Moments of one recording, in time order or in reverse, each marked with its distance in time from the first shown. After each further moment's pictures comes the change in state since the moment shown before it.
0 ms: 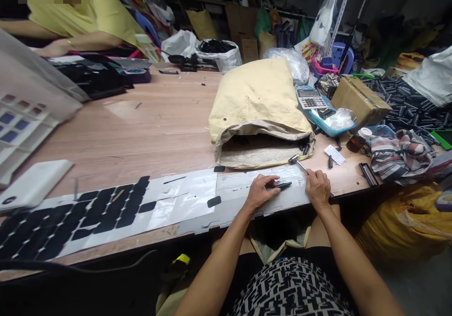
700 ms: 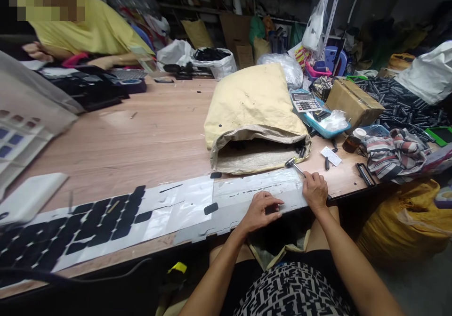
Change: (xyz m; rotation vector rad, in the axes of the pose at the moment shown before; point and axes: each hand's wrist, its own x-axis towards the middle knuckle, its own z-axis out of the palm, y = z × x) left_hand -0.042 0.017 -0.001 0.020 -0.269 0.121; right_hand -0.002 -0.001 0.000 0.001 0.007 0.014
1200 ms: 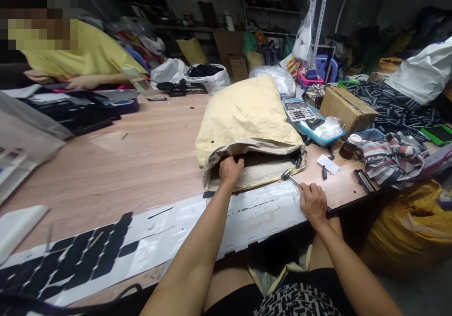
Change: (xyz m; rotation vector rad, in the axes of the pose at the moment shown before) left_hand 0.152 -0.072 -0.117 0.429 0.581 -0.734; right_hand -0.003 -0.001 0.003 0.018 0.004 0.001
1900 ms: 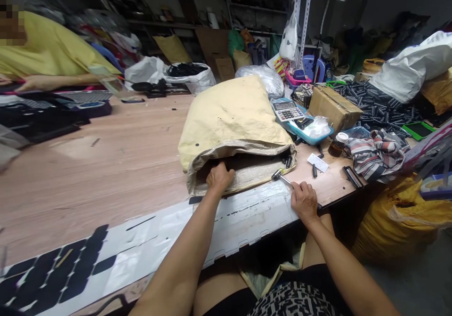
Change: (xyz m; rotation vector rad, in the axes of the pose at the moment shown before) left_hand -0.009 -0.012 0.005 0.166 -0.093 0.053; right_hand -0.001 -0.002 -0.005 0.004 -0.057 0.041
